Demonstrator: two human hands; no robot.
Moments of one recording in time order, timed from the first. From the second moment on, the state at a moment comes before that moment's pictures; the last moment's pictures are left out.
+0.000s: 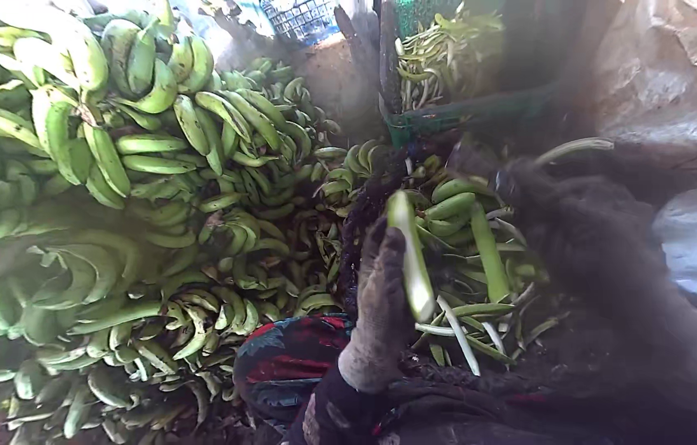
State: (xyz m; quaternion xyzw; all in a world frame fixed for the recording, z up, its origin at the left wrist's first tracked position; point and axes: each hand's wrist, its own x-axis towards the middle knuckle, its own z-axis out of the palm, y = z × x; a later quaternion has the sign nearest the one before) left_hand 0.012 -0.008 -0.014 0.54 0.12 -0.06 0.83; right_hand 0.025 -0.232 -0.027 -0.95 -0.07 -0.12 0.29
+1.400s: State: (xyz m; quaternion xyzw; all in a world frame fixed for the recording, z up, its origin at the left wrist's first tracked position) left_hand 0.005 0.001 -0.029 0.53 0.06 -0.18 0.83; right_hand -0.001 -0.204 -0.047 -0.93 -0.08 -0.02 0.35
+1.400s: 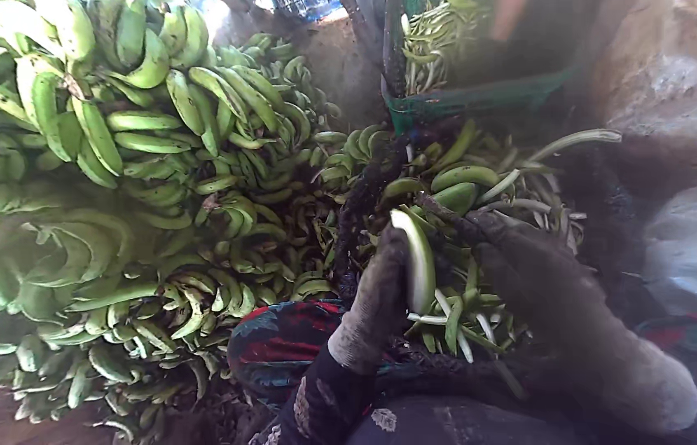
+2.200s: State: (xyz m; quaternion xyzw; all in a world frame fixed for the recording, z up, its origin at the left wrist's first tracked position) left_hand 0.026 -0.002 -0.004 0.58 0.20 -0.11 0.79; right_hand -0.035 -0.194 -0.058 -0.87 -0.16 -0.15 0.44
